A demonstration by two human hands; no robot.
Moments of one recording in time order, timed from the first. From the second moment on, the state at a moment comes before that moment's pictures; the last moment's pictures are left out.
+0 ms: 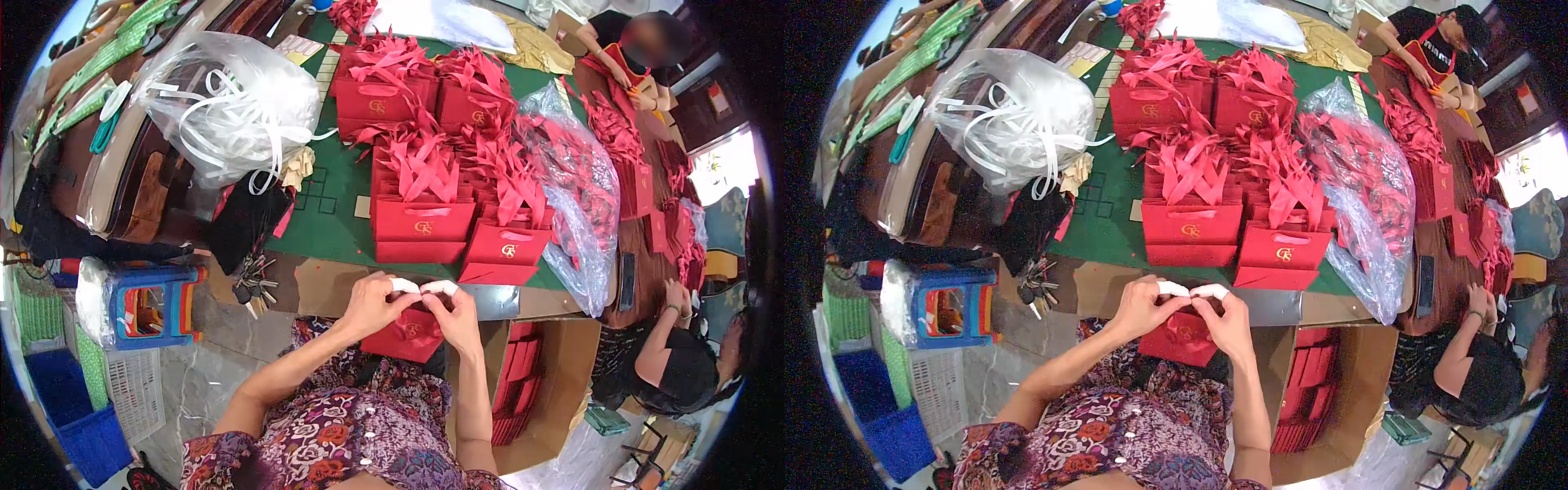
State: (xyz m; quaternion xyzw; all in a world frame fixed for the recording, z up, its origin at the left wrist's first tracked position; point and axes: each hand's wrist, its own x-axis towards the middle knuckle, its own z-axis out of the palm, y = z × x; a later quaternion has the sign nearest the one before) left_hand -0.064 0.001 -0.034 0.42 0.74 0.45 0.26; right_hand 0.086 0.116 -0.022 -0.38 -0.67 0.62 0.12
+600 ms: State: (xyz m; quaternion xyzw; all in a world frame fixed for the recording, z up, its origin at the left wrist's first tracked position) left_hand -0.054 -0.066 -0.017 0.56 0.62 0.34 0.43; right_hand 0.108 0.128 -0.015 -0.39 -0.61 0.62 0.31
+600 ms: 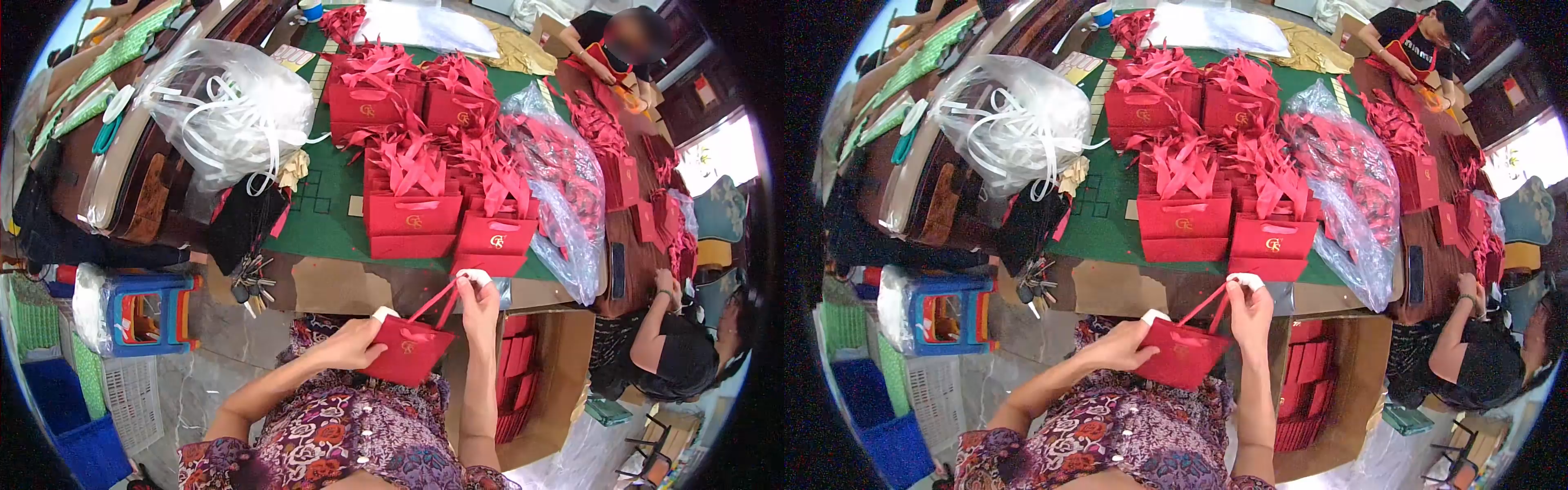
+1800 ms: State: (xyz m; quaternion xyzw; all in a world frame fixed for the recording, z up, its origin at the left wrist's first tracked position) left_hand -0.064 -0.057 0.018 0.47 0.68 0.50 0.26; right_hand 0.121 0.003 -0.024 -0.41 -0.46 0.72 0.33
